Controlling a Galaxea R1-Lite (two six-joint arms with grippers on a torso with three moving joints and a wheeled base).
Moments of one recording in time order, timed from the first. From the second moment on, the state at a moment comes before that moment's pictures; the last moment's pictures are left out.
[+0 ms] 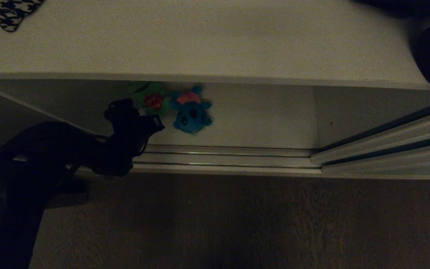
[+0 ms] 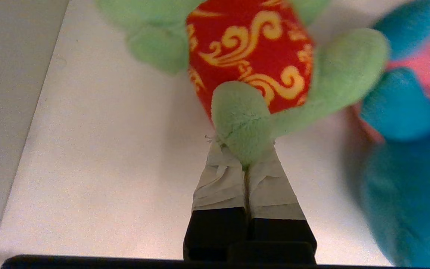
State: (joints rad) left arm -0.13 2.35 -1.47 -0.99 0.11 -0.17; right arm 0.00 0.00 0.00 0.00 0.00 0.00
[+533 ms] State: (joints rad) left arm -0.19 2.14 -1.11 -0.96 0.10 -0.17; right arm 0.01 0.00 0.00 0.00 0.00 0.00
